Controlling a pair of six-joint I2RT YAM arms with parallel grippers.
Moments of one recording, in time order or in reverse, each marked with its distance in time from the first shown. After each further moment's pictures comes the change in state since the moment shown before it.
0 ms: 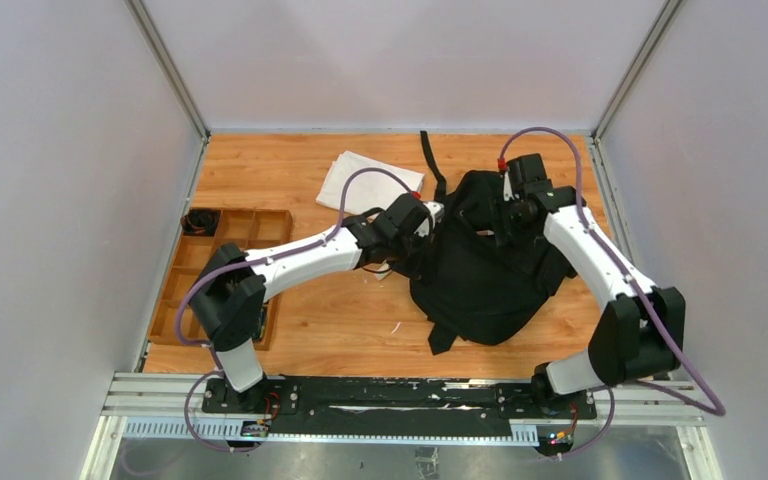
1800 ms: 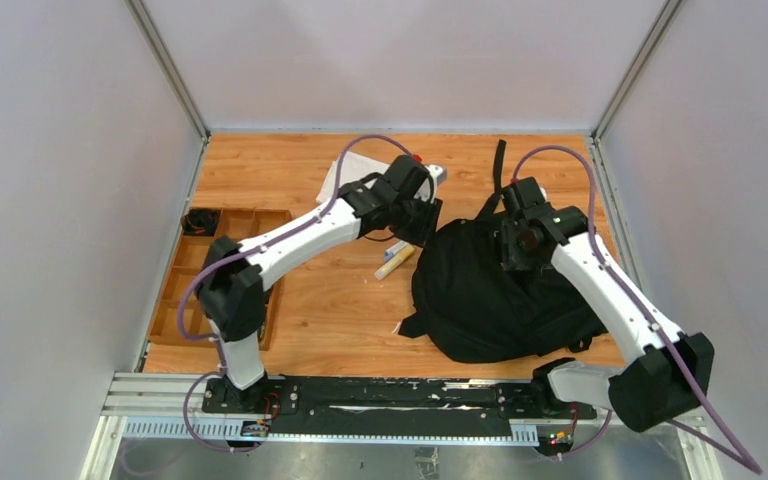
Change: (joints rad) left arm 0.081 0.109 0.280 -0.152 0.073 0.068; right arm 0.134 -0.212 -0.063 -0.251 0.169 0.269
